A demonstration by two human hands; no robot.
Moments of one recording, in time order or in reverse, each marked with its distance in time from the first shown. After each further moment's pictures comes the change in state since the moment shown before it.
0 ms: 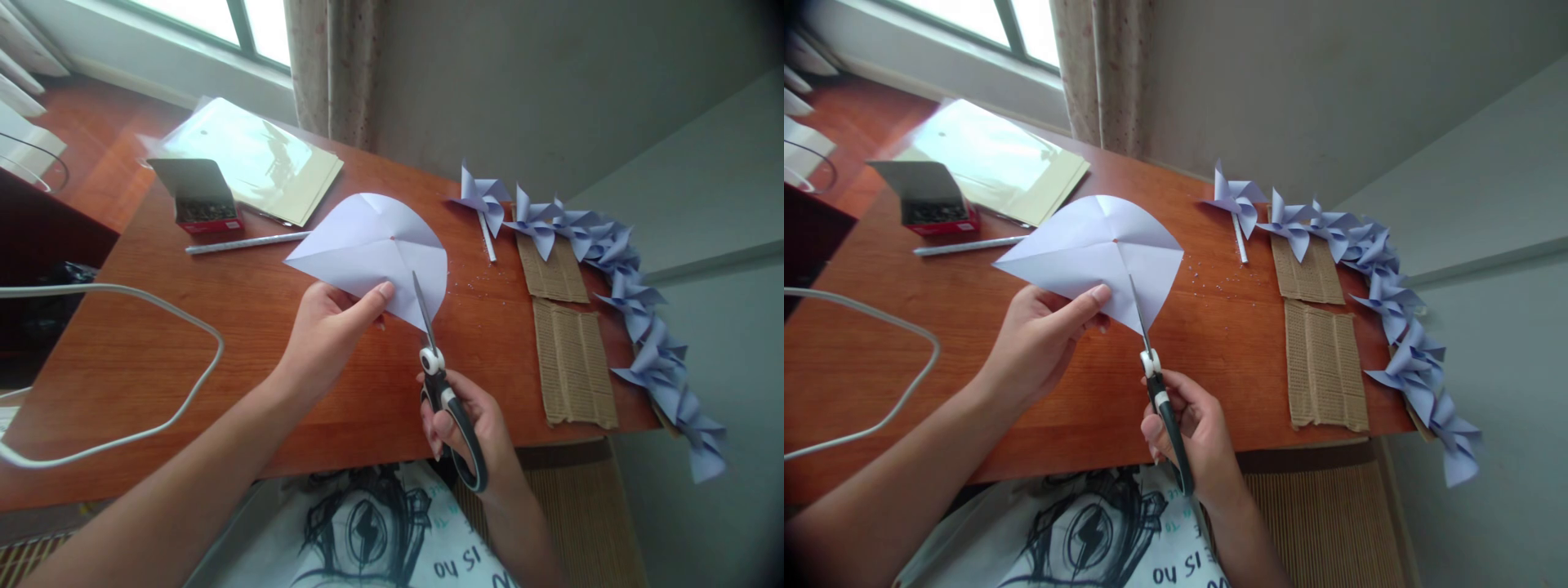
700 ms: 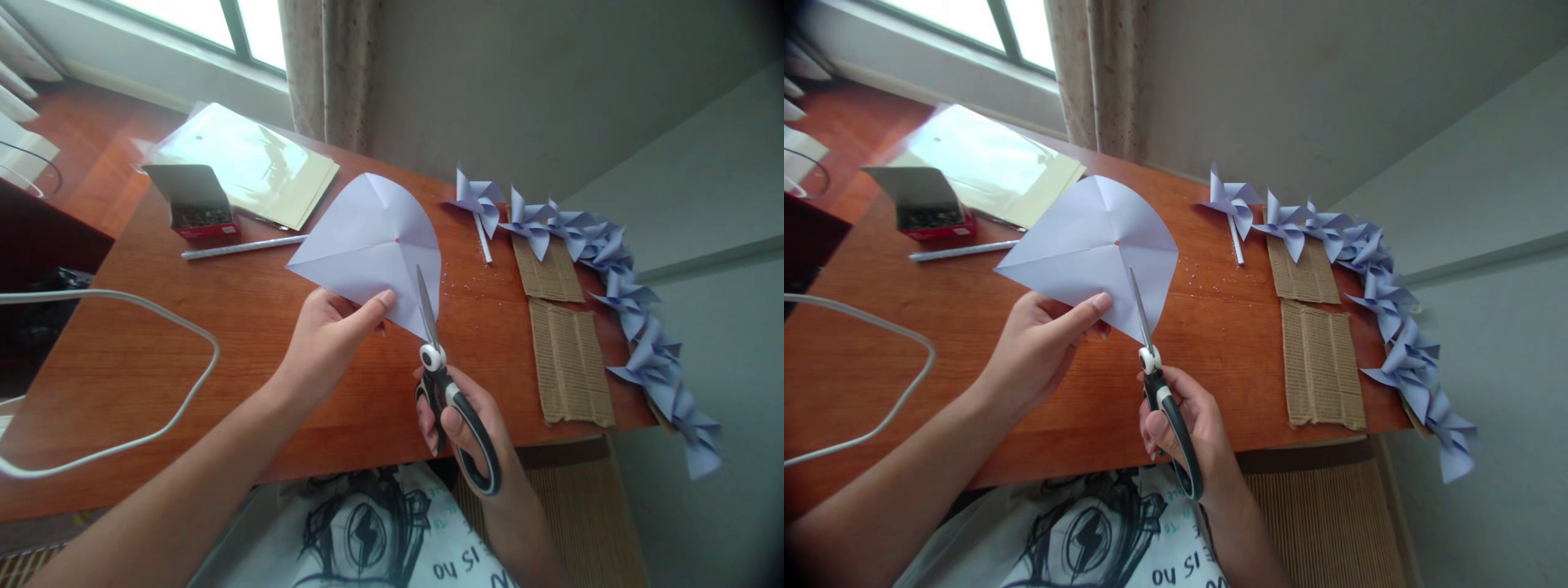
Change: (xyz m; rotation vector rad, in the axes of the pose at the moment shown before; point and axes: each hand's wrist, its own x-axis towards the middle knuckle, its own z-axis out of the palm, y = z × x) left_hand -0.002 -0.001 0.001 0.022 -0.033 -0.024; right_hand 0.004 -0.003 0.002 0.016 -0.039 -0.065
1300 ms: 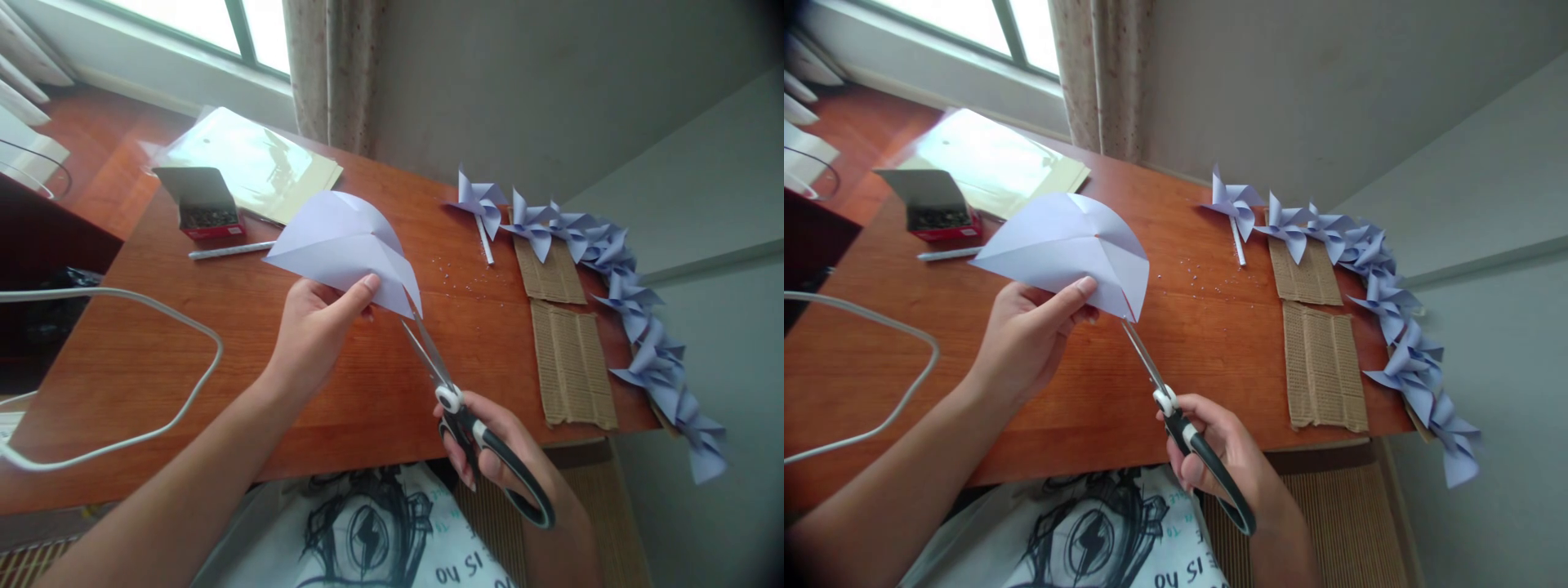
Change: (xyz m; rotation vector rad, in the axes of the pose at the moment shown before) left_hand 0.006 0.005 -0.007 -0.021 0.107 0.084; right_hand -0.028 -0.013 -0.037 -0.066 -0.170 0.233
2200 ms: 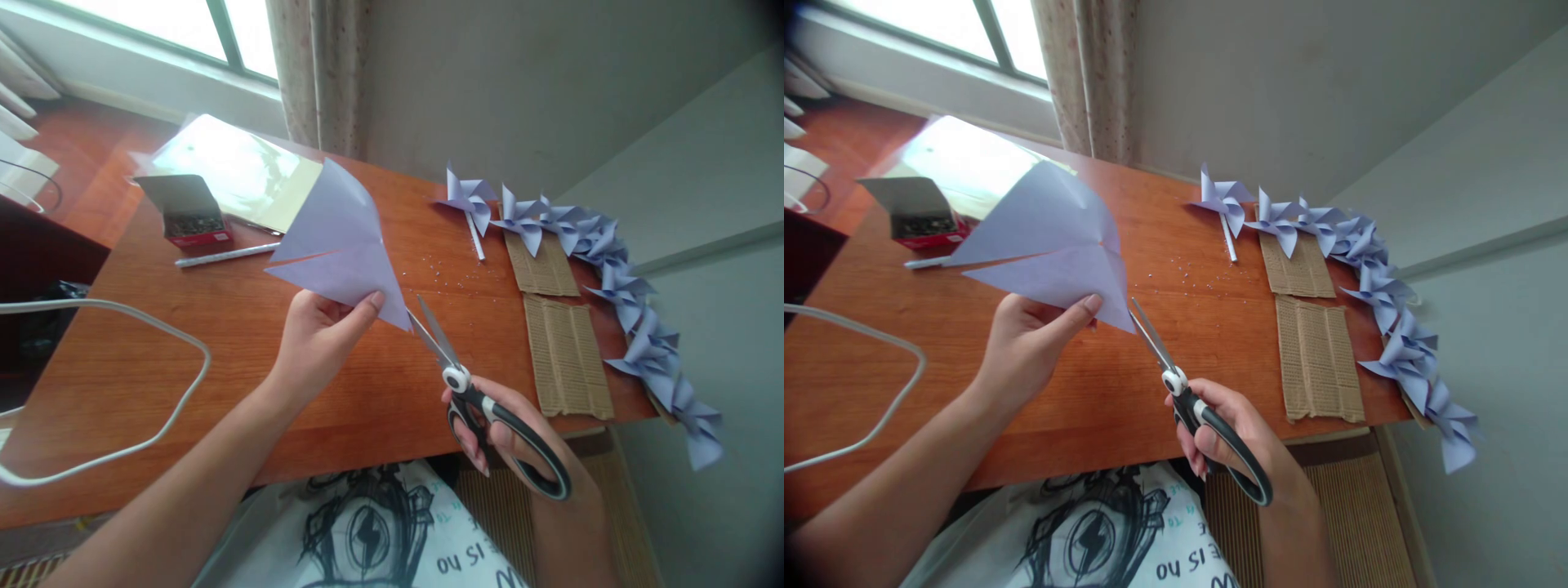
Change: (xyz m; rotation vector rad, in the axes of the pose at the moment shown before) left_hand -0.009 0.006 0.010 0.242 -0.043 0.075; right_hand 0.004 -0.014 -0.026 0.014 -0.068 0.004
